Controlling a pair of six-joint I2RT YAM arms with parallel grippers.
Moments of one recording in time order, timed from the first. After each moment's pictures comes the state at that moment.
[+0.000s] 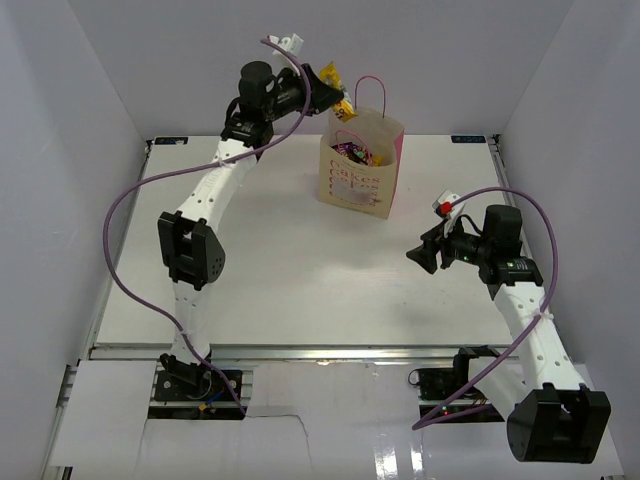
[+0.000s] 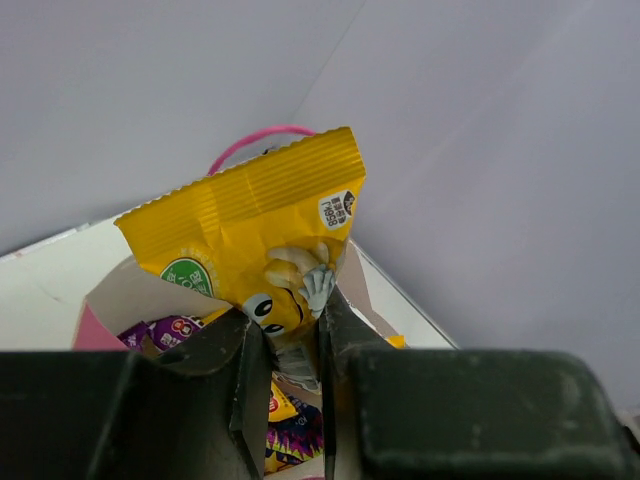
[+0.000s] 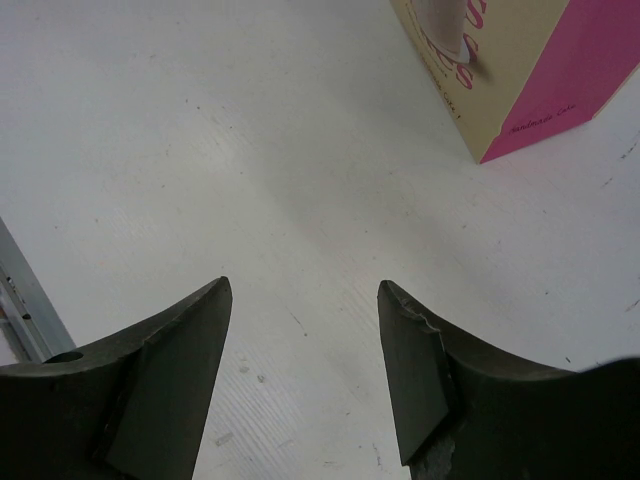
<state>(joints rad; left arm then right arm) -0.37 2.13 2.23 -0.03 0.57 -0.52 0.02 0.93 0.73 -0.40 -0.83 -0.43</state>
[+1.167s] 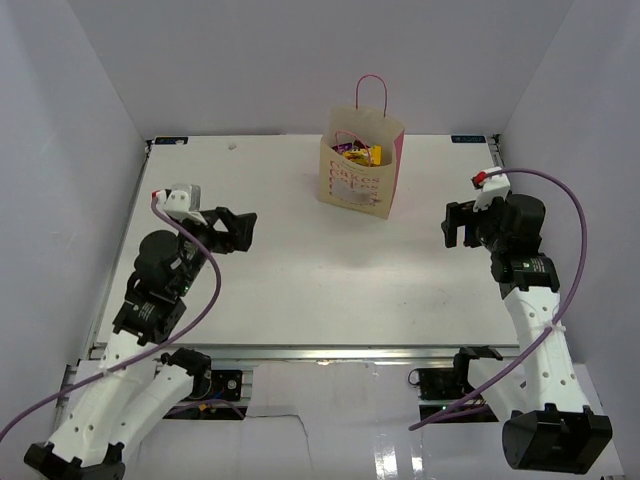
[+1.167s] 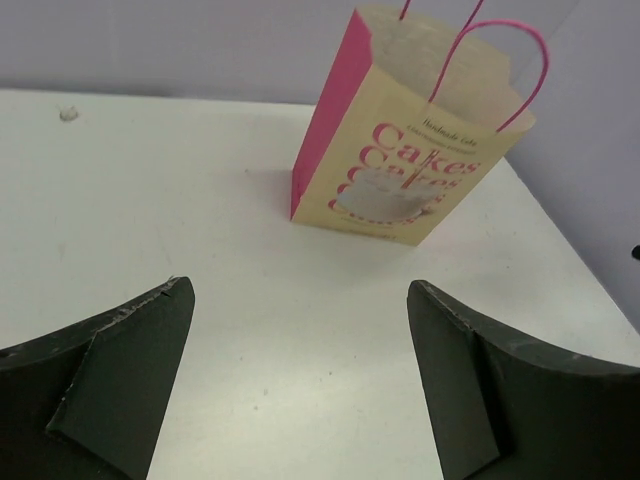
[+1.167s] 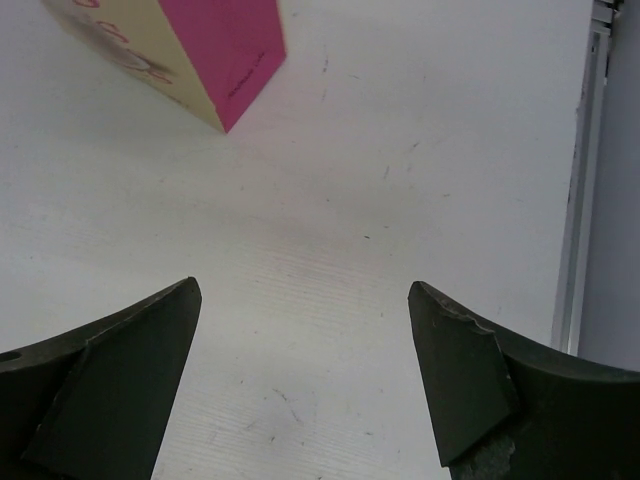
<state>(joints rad) -0.41 0.70 0.86 -0.17 -0.04 -0.28 -0.02 0.88 0.87 -0.44 -0.27 -0.21</state>
